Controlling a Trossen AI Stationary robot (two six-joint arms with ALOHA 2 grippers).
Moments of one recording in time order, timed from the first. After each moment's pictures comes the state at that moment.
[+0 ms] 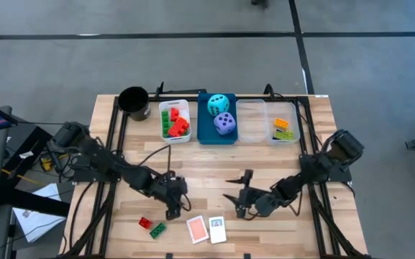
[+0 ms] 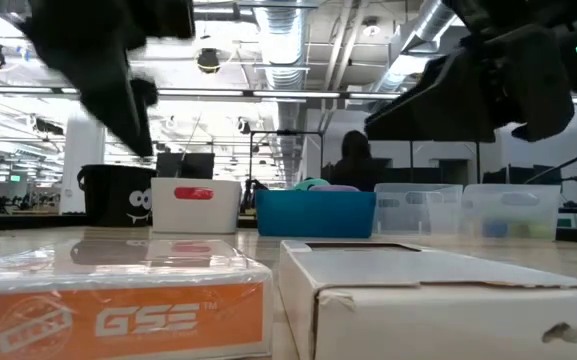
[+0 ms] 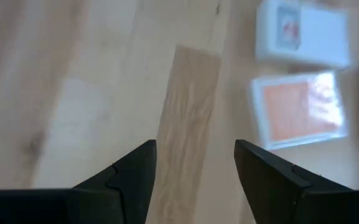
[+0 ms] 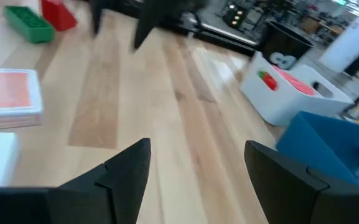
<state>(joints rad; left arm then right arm) -0.48 1.56 0.95 -0.42 -0.19 -0.66 0.61 1.74 0.66 0.59 0.87 0.01</state>
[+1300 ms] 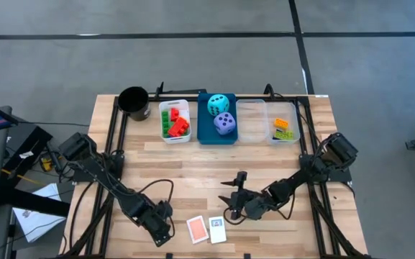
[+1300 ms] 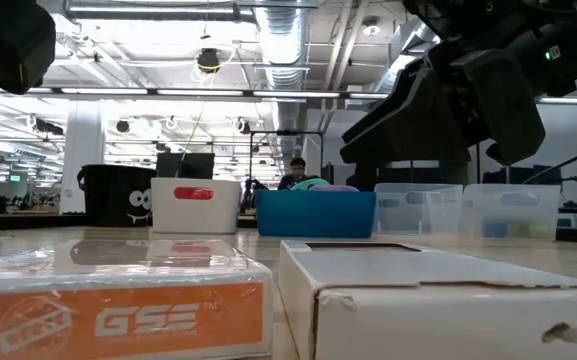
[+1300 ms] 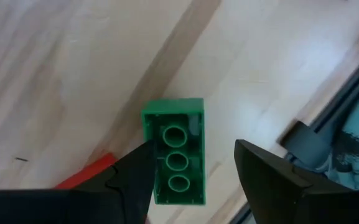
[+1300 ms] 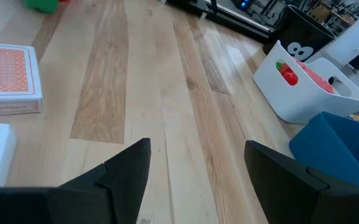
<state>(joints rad) -0.75 1.72 1.01 -0.54 0.07 -1.37 0.58 1.82 0.80 0.41 0.83 0.03</state>
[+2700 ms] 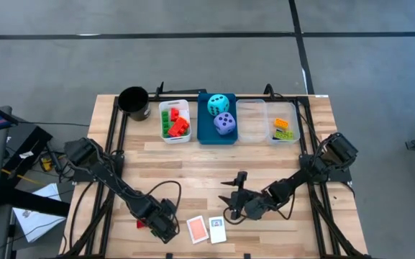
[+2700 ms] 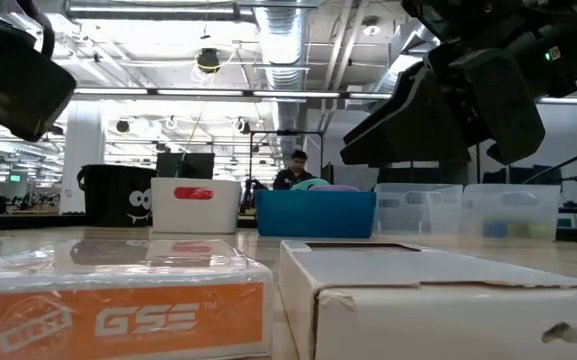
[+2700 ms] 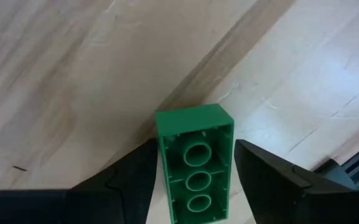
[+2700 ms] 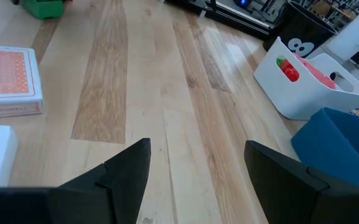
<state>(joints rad) -0.72 1.85 1.02 -0.53 0.14 -1.47 0.57 1.82 0.80 0.40 0.83 0.05</state>
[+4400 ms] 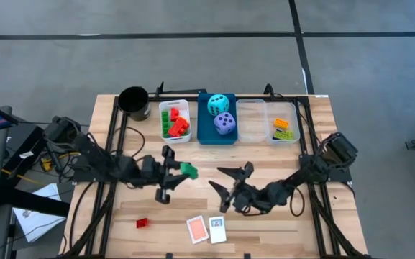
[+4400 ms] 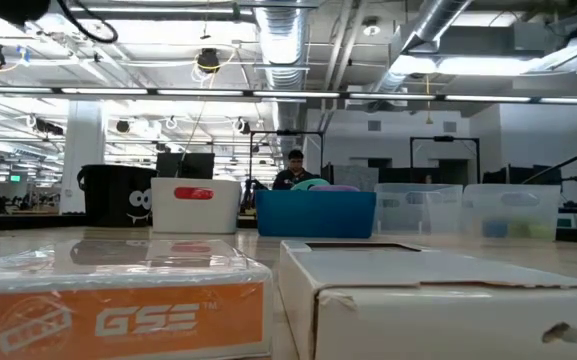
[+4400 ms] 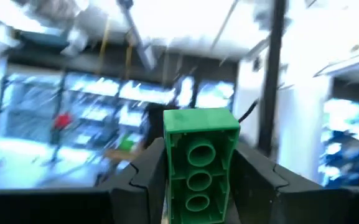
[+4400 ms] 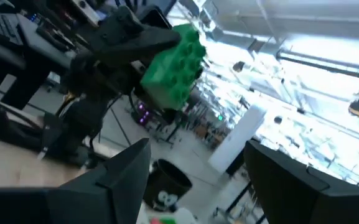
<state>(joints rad) -0.46 1.40 0.56 1.35 -0.48 0.07 0.58 1.82 0.92 1.35 0.97 -1.02</state>
